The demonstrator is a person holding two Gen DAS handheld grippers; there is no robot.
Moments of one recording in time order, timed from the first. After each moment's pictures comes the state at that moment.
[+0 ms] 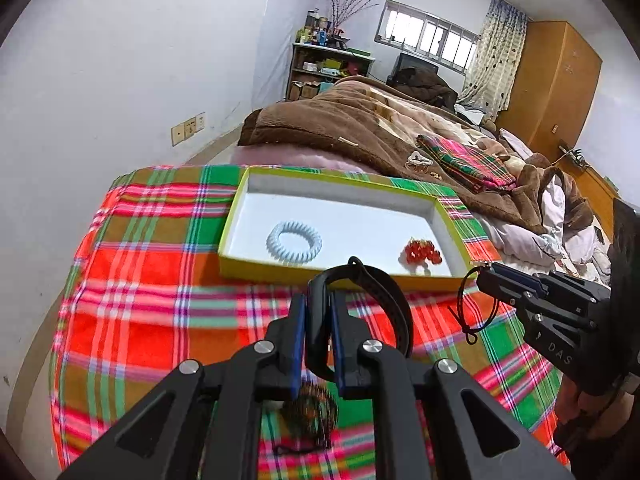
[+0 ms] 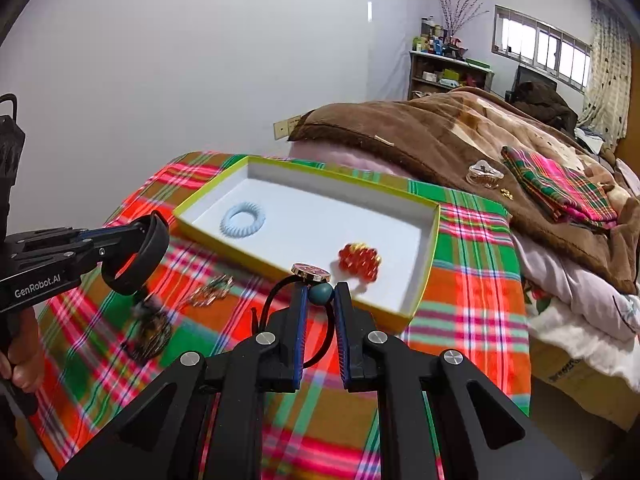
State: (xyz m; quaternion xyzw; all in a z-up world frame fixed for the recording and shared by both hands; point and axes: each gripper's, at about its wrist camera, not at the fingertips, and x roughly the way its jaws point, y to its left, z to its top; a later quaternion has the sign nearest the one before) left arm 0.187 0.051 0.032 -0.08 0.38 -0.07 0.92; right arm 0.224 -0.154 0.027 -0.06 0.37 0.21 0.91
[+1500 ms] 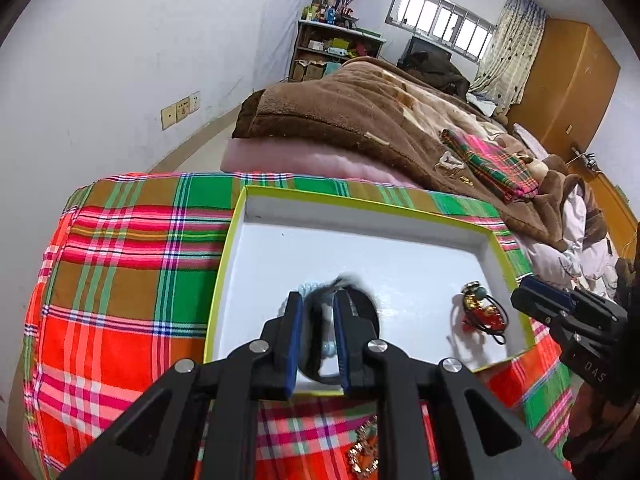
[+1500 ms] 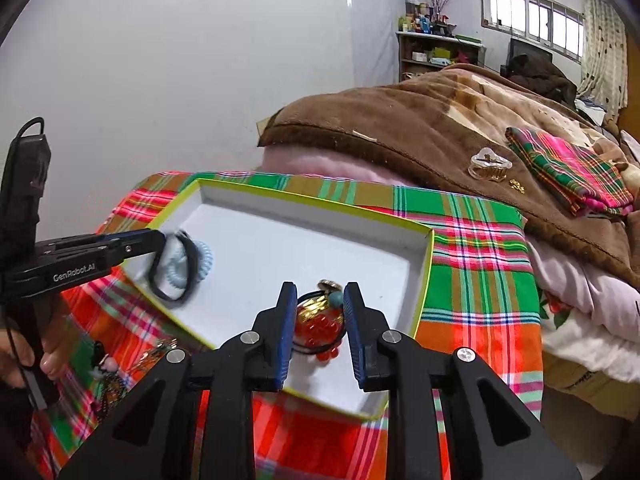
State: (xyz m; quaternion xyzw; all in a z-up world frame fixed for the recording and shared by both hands) left arm 0.281 0.071 0.005 -0.09 0.42 -0.07 0.90; right arm 0.288 -0.162 0.019 -0.02 0.39 0.20 0.90
